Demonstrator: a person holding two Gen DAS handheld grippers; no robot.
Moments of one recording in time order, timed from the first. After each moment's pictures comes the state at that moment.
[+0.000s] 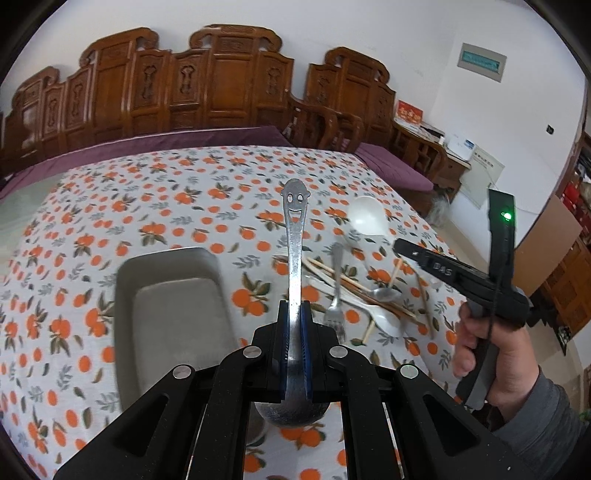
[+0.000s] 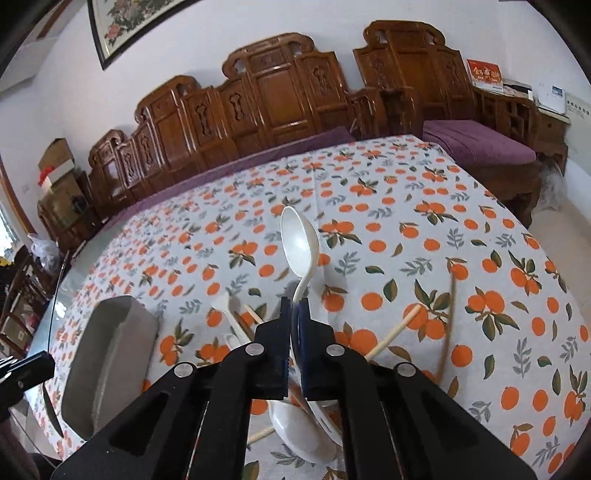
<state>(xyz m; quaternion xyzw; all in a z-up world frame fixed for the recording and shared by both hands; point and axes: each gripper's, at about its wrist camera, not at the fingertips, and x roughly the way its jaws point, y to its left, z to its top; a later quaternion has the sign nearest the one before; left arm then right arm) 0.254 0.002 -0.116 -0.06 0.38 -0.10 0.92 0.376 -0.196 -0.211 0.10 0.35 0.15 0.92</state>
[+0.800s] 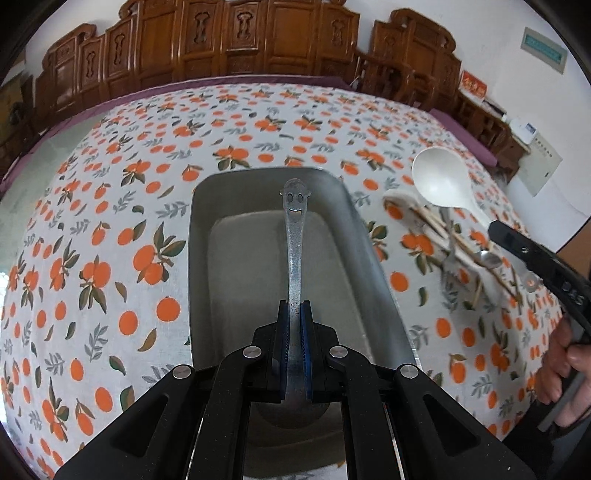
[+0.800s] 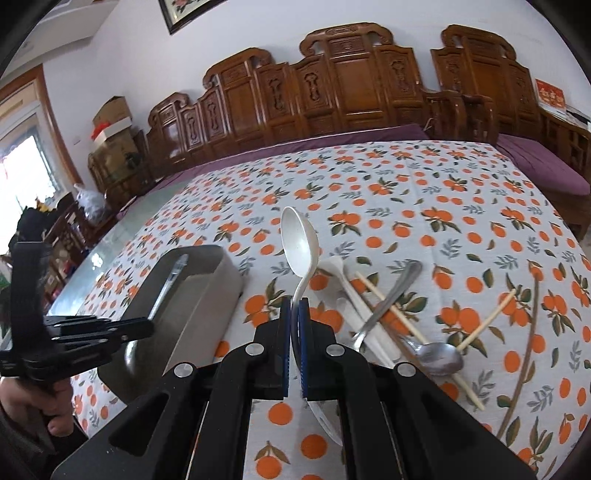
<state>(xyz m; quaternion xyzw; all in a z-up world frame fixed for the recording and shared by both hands) 0.275 0.067 -0.189 -0.06 0.48 -0.01 0.87 0.337 -0.113 -0.213 0.04 0.36 0.26 0.89</state>
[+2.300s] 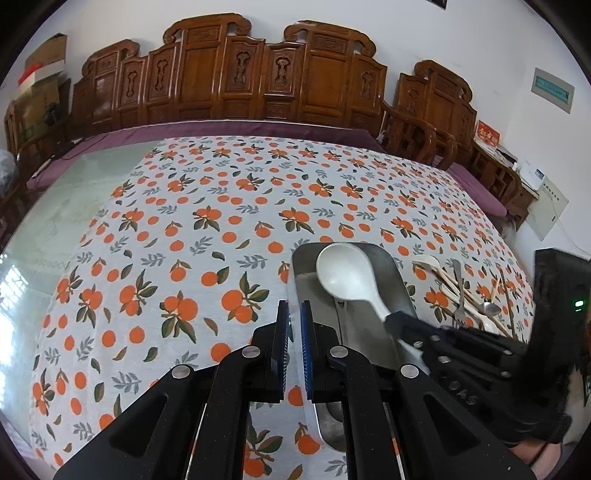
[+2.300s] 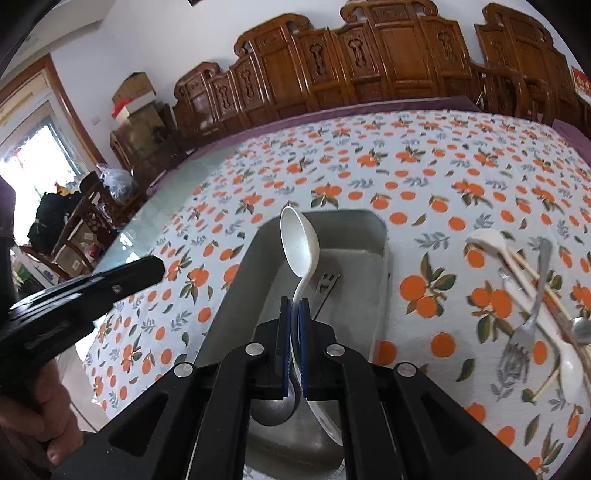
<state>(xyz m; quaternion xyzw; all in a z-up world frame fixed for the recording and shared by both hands) 0.244 0.134 -0.130 -0.09 0.40 0.03 0.91 0.326 0.033 -0.232 0.05 0.43 0.31 0.85</state>
